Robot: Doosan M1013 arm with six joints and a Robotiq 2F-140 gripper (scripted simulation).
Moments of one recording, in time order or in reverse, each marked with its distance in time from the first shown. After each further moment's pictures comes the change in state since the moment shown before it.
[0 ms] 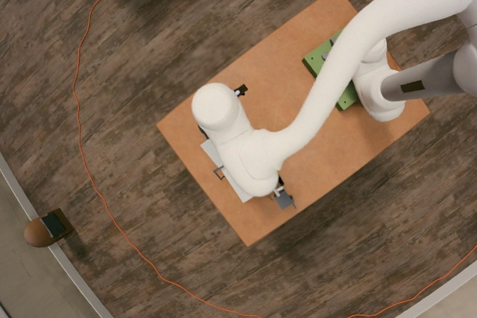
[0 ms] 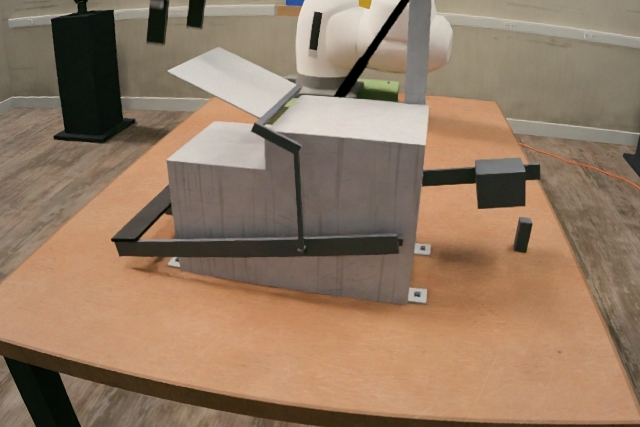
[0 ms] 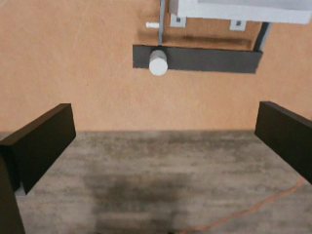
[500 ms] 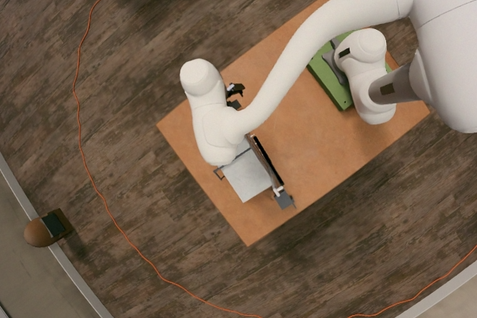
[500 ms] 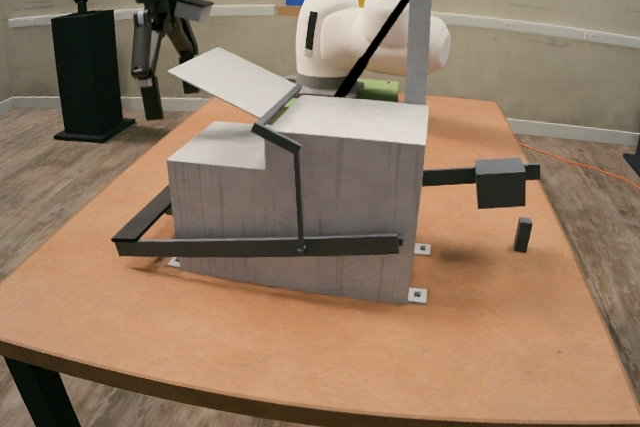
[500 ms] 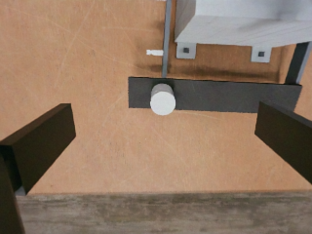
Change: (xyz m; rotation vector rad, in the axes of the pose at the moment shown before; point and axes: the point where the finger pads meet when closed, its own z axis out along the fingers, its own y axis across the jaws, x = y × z) arm 0.004 -0.003 0.115 0.002 0.257 0.003
